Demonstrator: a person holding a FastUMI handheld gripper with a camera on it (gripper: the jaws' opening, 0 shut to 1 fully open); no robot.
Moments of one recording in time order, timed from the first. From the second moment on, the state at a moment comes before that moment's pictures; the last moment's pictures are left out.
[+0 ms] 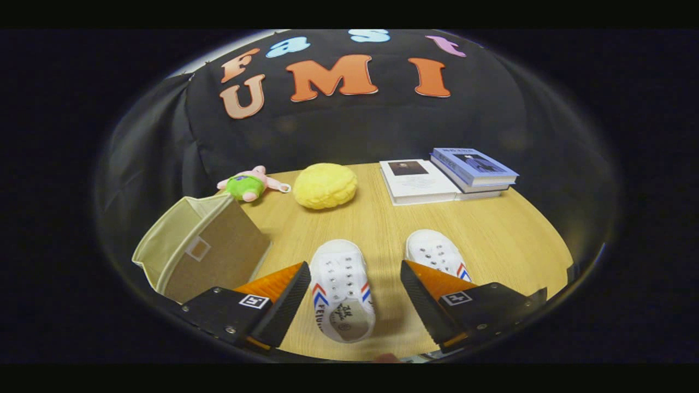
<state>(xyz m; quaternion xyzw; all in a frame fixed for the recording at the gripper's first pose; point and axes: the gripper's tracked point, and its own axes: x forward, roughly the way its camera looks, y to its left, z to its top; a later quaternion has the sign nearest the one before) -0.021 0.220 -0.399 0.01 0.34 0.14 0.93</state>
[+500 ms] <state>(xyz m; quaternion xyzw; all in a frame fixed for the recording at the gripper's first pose) -0.044 0.206 -0.465 0.01 0.39 0.16 0.91</state>
